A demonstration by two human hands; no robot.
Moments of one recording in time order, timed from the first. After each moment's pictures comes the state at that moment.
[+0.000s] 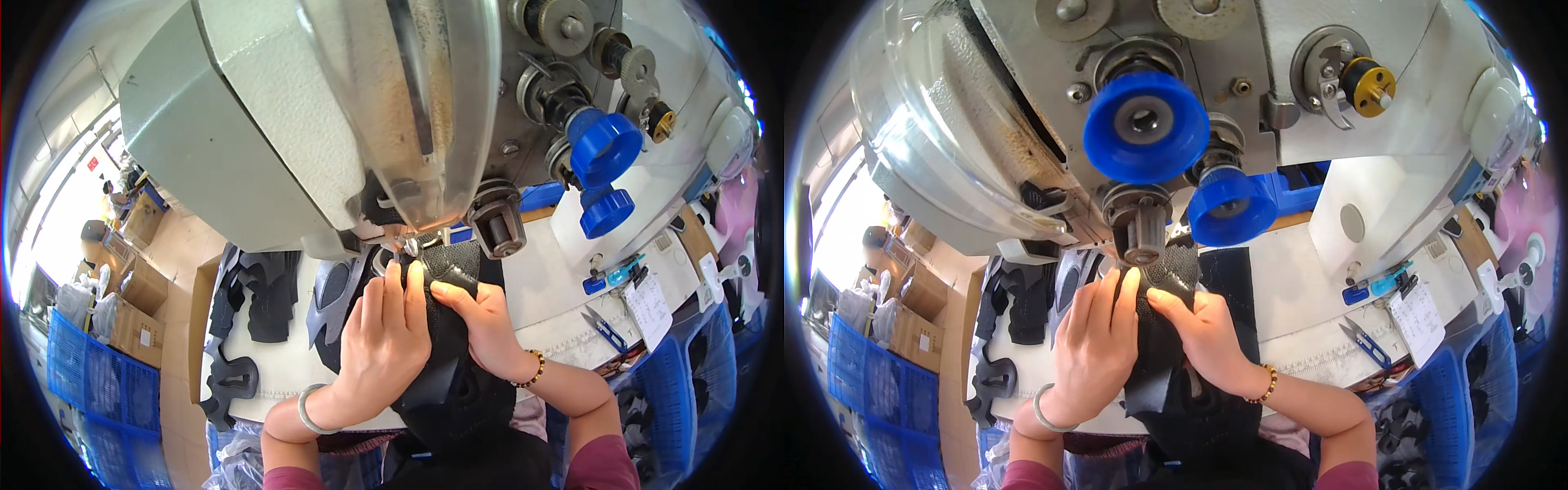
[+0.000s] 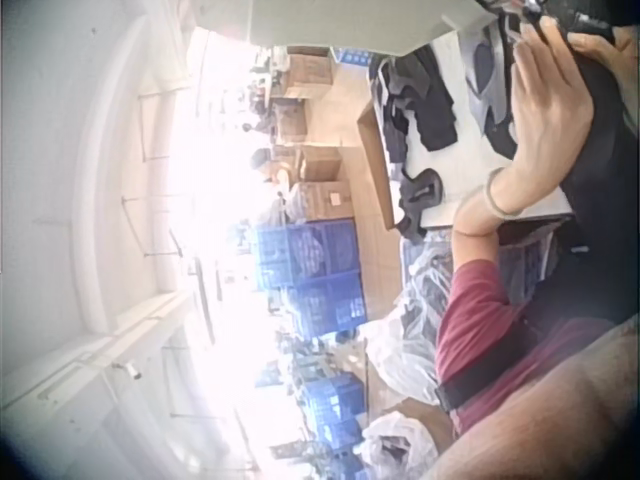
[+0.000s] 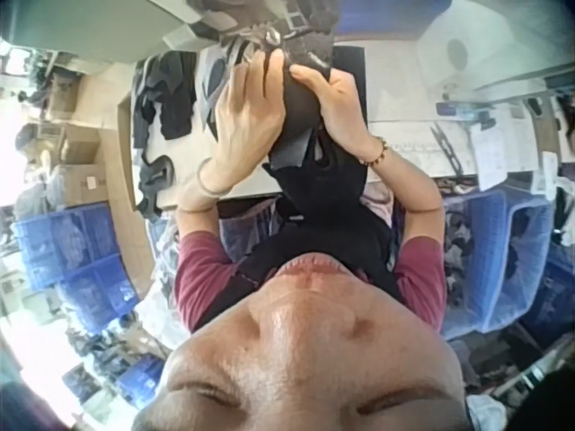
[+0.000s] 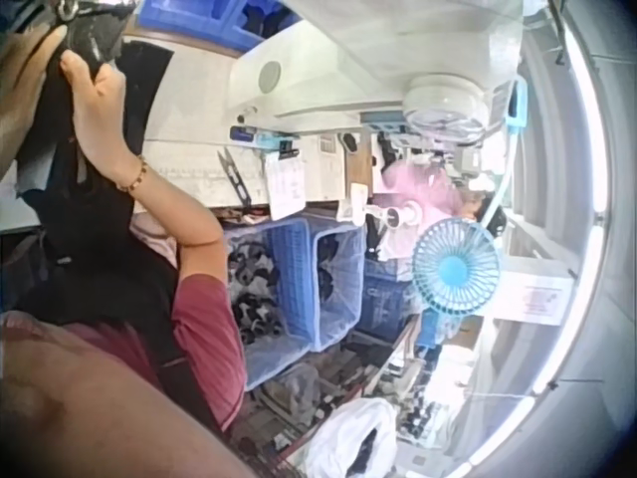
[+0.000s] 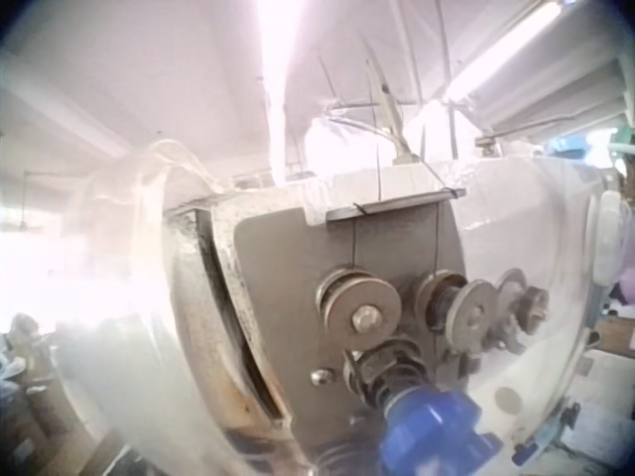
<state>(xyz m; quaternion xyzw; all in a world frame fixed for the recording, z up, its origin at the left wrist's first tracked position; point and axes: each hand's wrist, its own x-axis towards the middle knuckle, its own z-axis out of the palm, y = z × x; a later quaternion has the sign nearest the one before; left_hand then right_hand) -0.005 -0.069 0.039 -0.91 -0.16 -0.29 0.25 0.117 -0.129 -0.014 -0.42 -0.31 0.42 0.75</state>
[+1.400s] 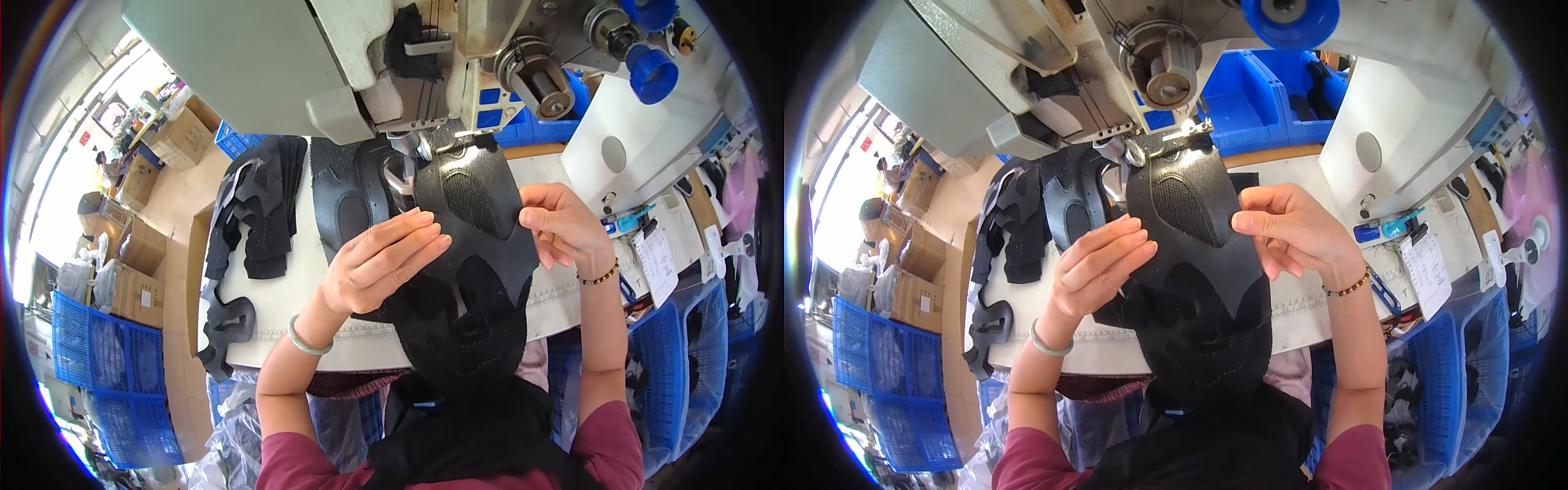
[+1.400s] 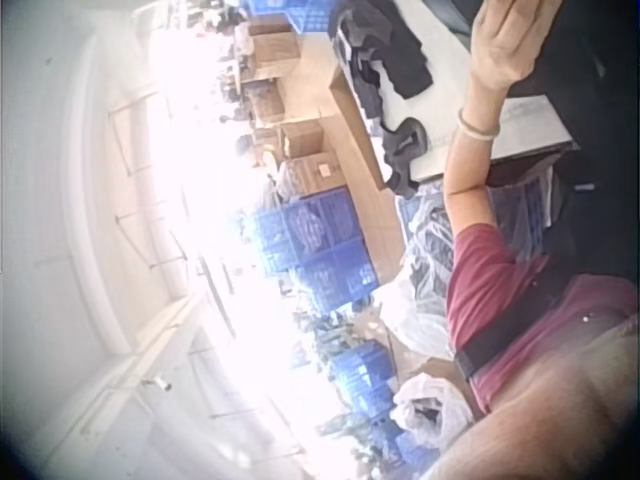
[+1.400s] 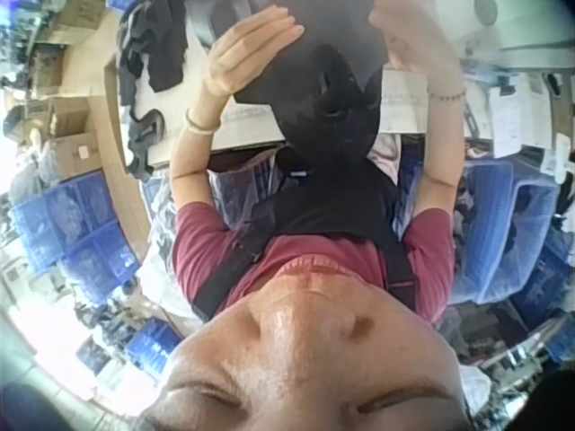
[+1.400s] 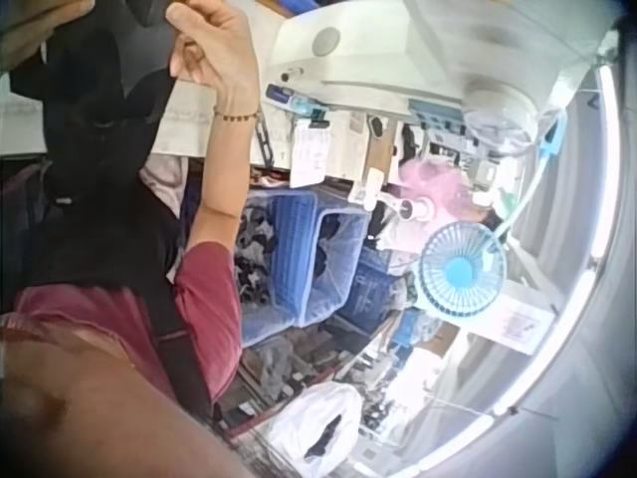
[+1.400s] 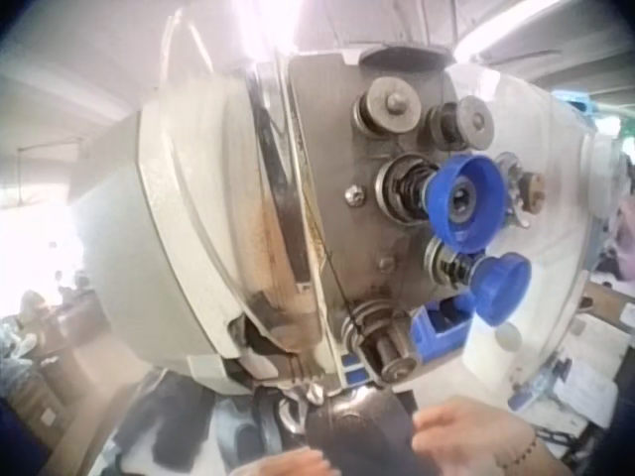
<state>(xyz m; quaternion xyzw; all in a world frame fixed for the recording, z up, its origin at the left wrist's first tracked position) -0.020 -0.015 -0.009 -0.86 0.16 -0.48 0.07 0.204 -0.166 0.001 -0.48 -0.40 0.55 0.55</state>
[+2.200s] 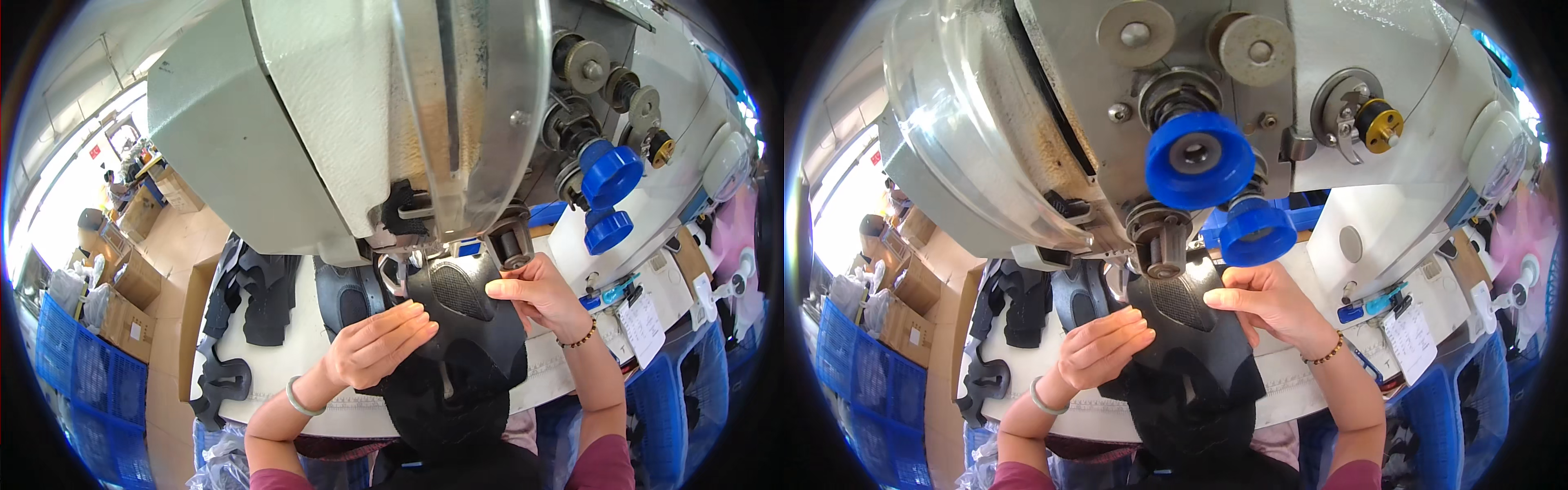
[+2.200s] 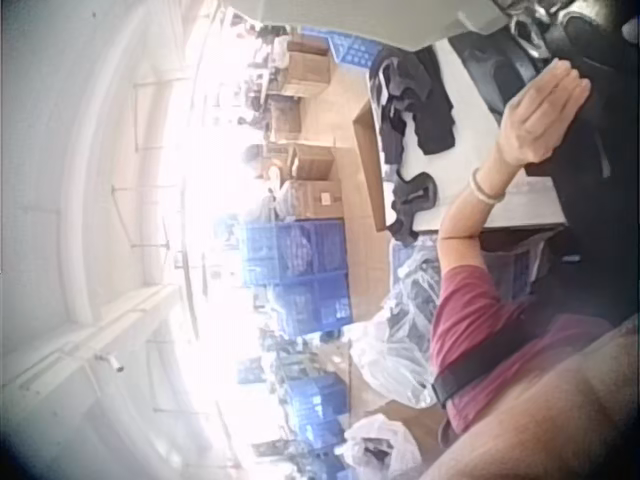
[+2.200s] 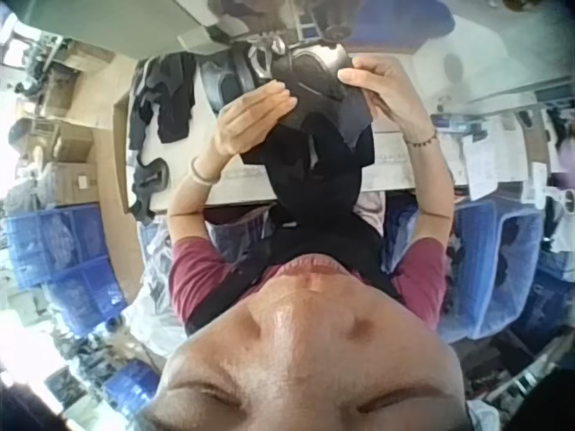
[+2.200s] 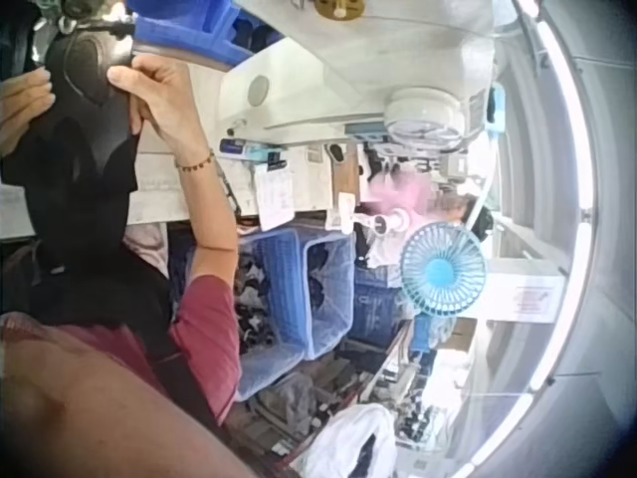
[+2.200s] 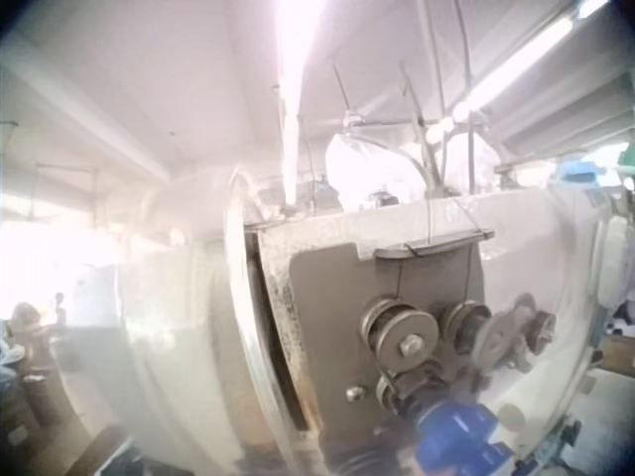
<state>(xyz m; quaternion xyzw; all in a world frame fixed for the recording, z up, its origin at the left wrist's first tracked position) -0.017 -0.018 0.003 -0.87 0.14 -0.47 0.08 0.200 -0.153 0.031 -0.48 -0.43 0.50 0.57</state>
